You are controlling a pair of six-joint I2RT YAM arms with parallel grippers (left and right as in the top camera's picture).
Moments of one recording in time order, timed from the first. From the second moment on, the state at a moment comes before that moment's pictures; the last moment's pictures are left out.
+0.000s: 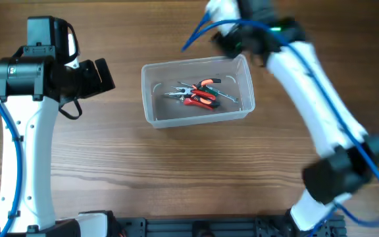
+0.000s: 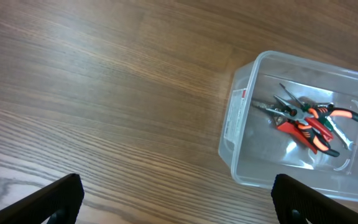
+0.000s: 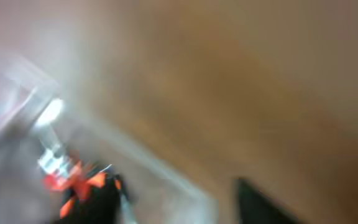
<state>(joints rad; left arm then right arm) 0.01 1.48 1.66 -1.35 0.01 -0.32 0.33 1.83 1.86 -0.82 0.00 -0.34</state>
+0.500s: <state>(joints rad) 0.01 1.49 1.65 -1.00 -0.12 -0.22 -0.04 1.67 1.89 -0.84 0.09 -0.22</state>
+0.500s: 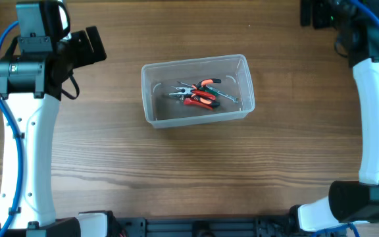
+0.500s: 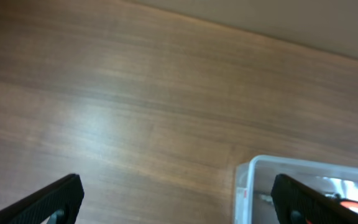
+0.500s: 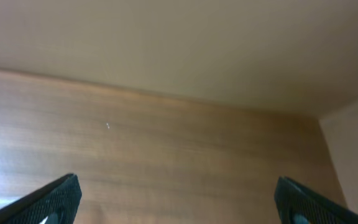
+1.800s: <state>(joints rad) 0.00 0.57 0.58 -0.58 -0.20 -0.02 -0.10 0.80 0.60 -0.42 0.02 -0.19</state>
